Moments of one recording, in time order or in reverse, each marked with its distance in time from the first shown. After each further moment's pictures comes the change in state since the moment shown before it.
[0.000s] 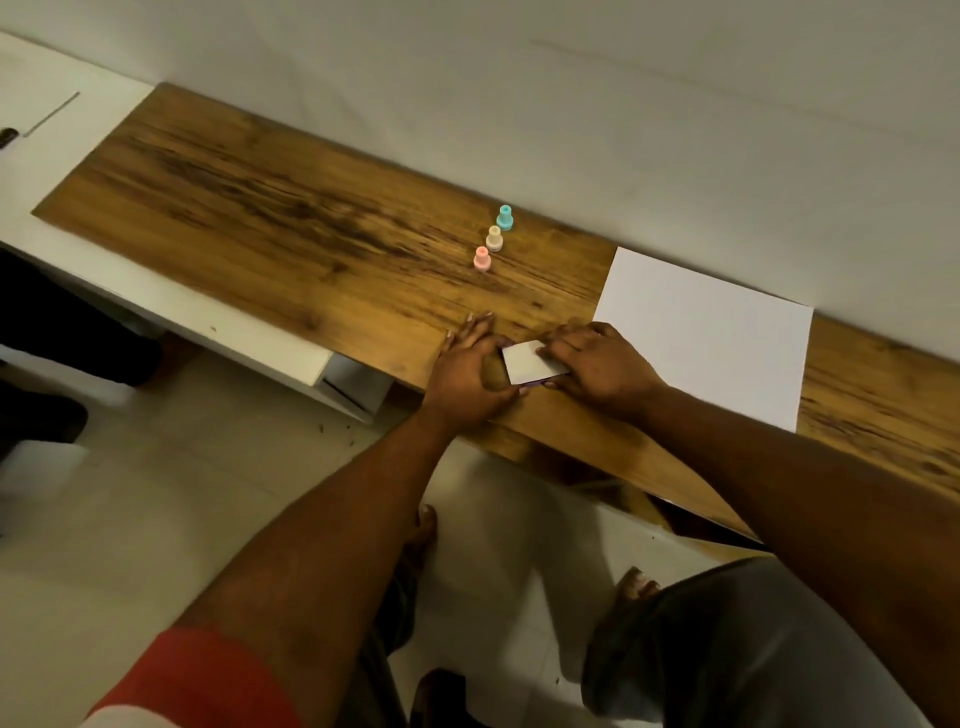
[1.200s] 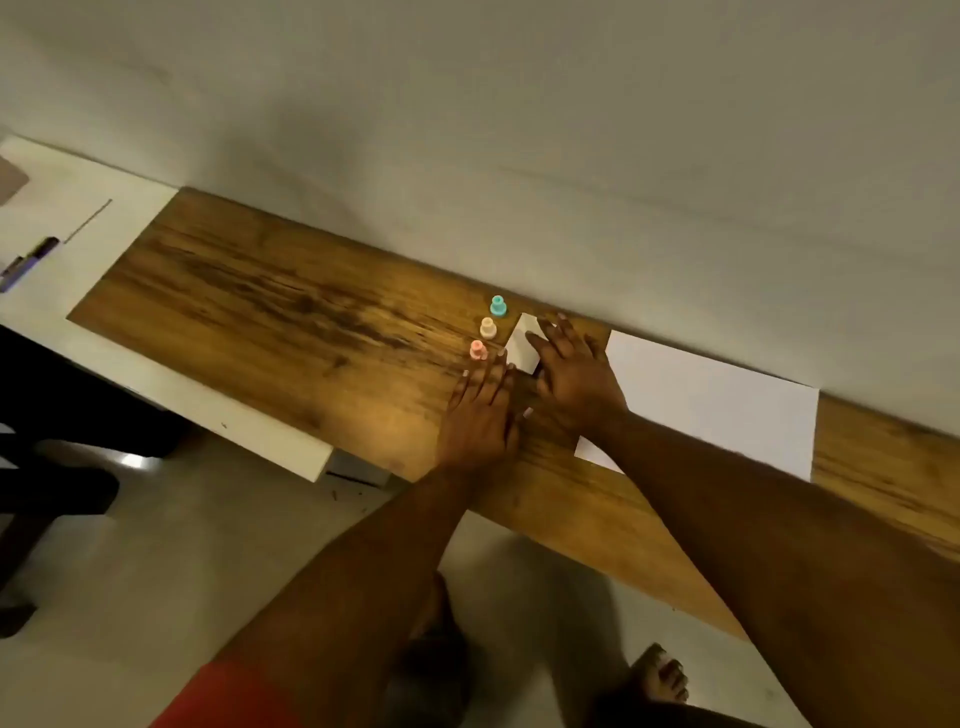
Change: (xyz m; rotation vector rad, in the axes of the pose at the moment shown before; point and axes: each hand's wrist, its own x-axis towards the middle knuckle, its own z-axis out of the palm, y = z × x) left_hand 0.062 0.043 -0.017 0.386 0.014 0.050; right_hand 0.086 0.027 -0.048 0.119 0.197 0.208
